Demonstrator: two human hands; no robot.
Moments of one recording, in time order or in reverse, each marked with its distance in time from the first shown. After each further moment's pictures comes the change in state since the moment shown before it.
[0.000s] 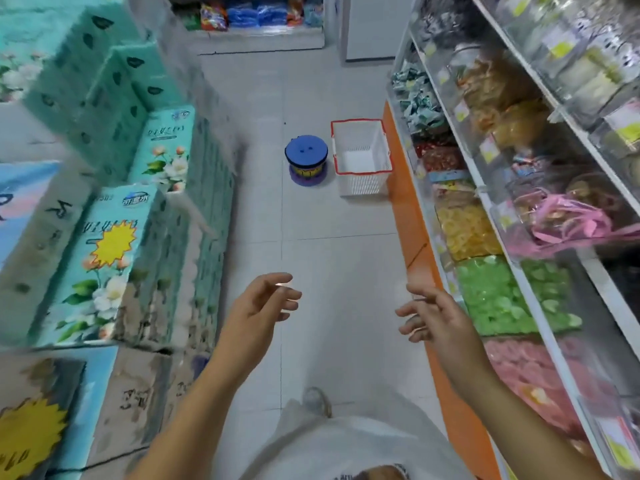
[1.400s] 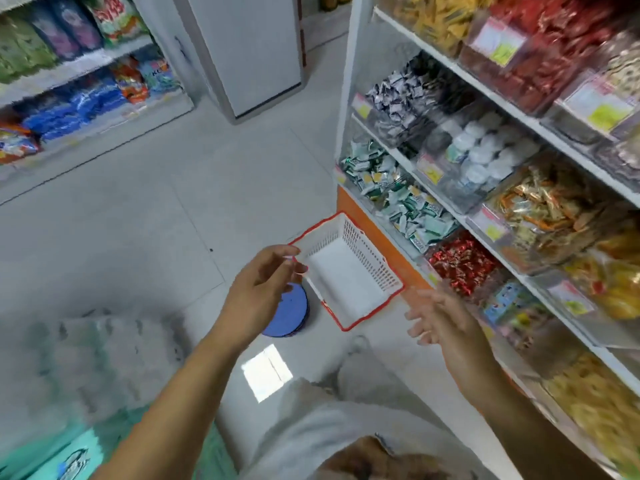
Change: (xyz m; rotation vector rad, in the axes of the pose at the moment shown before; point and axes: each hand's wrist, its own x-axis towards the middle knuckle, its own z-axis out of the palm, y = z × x) left_hand 0.949 0.331 0.083 0.310 -0.533 0.029; right_hand 0.784 -0.272 0.122 0.208 0.511 0.131
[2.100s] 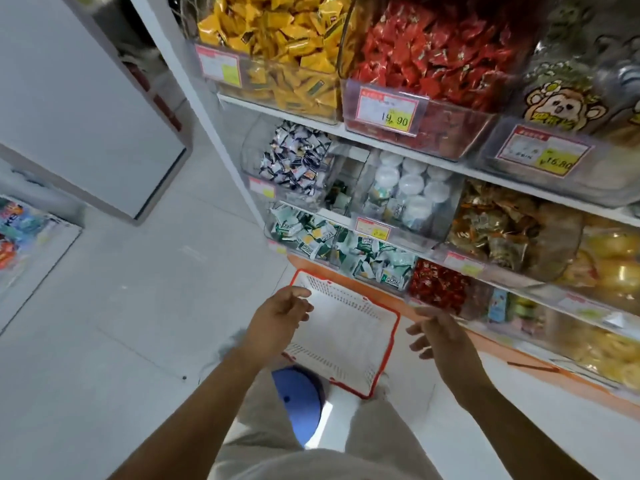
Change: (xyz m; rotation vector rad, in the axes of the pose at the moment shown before) left_hand 0.289 0.040 0.094 0.453 -0.516 -0.042; right_hand 0.177 -0.002 -0.002 0.090 0.419 0.190
